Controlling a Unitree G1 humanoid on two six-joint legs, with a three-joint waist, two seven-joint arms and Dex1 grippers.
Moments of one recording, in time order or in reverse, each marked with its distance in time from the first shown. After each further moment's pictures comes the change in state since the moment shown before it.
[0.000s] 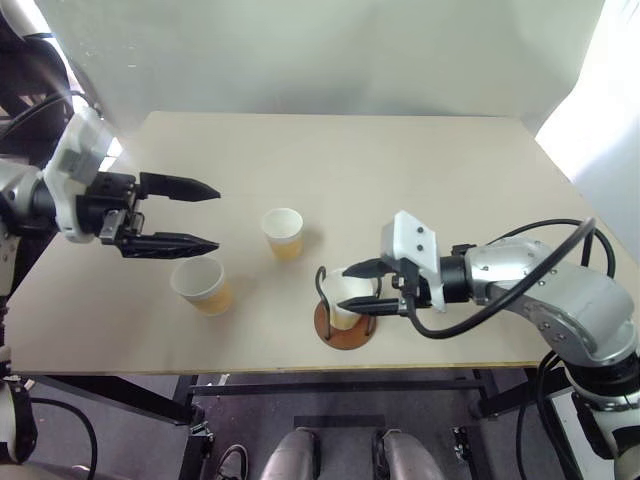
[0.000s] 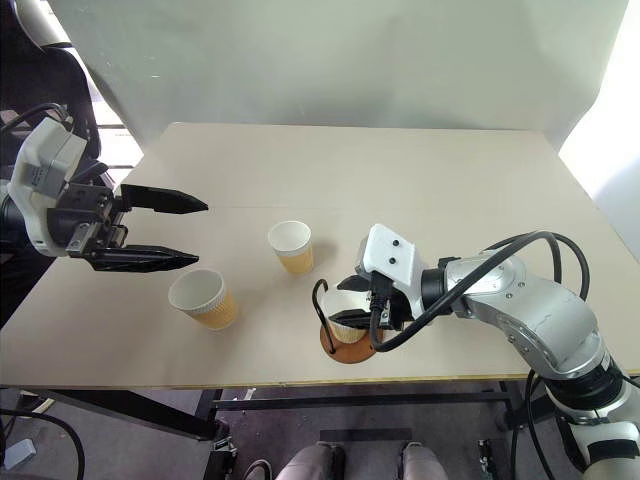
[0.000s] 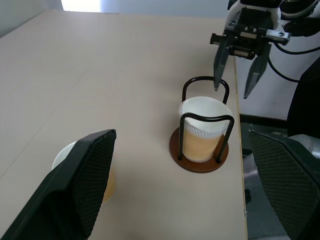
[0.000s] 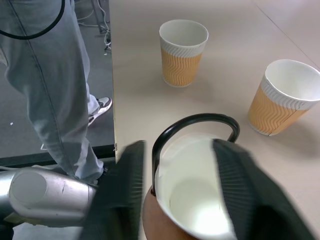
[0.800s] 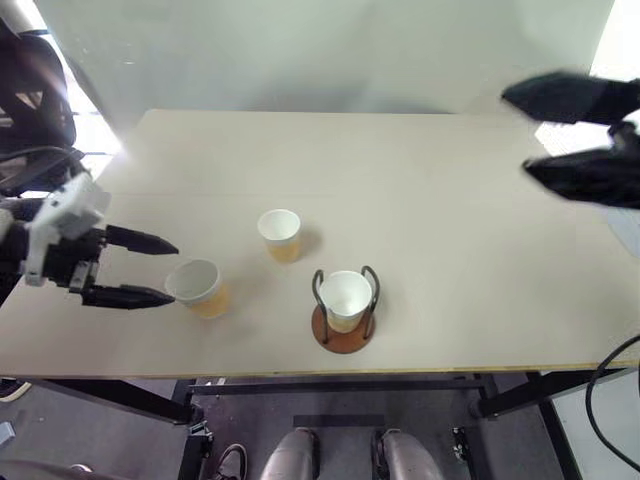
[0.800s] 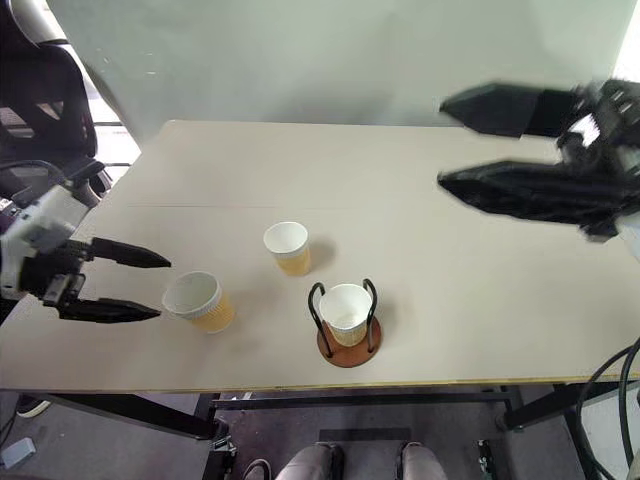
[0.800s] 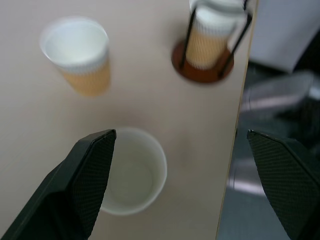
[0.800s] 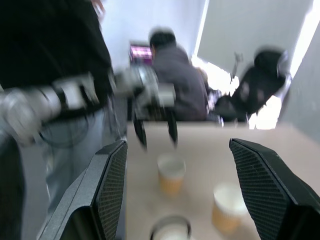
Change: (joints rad) left arm 0.214 0.282 -0.211 0.100 -0.006 -0.267 -0.004; right arm -0.286 -0.321 -0.701 0.303 0.809 0.112 0.056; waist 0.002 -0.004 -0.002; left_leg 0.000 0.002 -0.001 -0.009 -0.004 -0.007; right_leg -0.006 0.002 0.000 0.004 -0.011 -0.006
